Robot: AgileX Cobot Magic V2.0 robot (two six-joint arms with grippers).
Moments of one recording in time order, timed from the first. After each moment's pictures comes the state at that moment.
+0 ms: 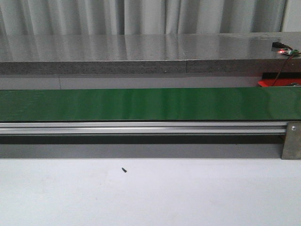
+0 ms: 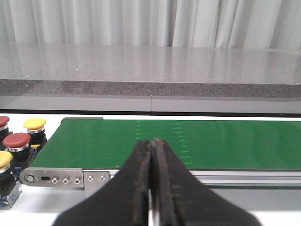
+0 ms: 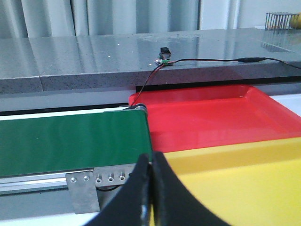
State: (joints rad) left arm -0.07 -0.01 0.01 -0.05 0.09 -0.01; right arm -0.12 -0.01 0.03 -0.13 0.07 0.21
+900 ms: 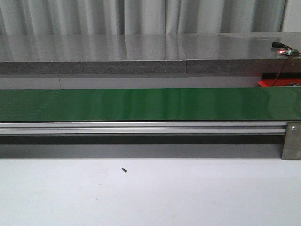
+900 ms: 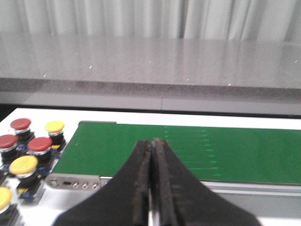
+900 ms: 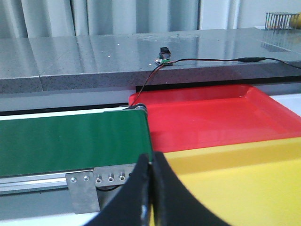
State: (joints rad) left arm 0.01 0.12 -0.30 -0.05 0.38 -0.01; right arm -0.12 -0.01 0.03 -0.13 0.07 0.21
